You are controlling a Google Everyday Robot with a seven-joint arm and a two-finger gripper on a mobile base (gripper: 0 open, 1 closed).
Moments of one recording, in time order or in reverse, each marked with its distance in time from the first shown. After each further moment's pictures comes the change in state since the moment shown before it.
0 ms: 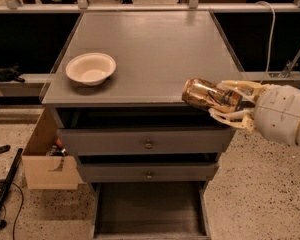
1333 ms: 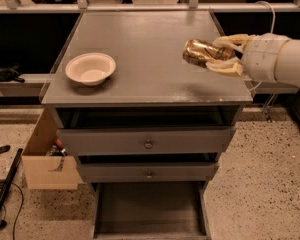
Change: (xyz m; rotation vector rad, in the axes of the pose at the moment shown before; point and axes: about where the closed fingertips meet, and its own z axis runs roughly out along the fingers) arm 0.043 -0.105 0.081 0.027 -0.025 -0.023
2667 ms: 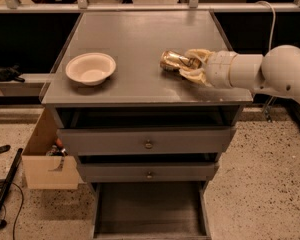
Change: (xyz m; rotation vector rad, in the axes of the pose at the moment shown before) arm 0.037 0.048 0.107 -0.135 -0.049 0.124
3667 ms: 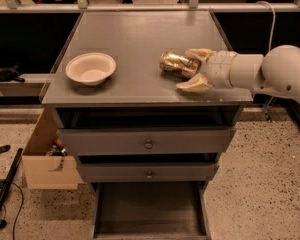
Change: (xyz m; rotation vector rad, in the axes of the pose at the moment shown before) arm 0.000 0.000 0.000 0.000 0.000 0.000
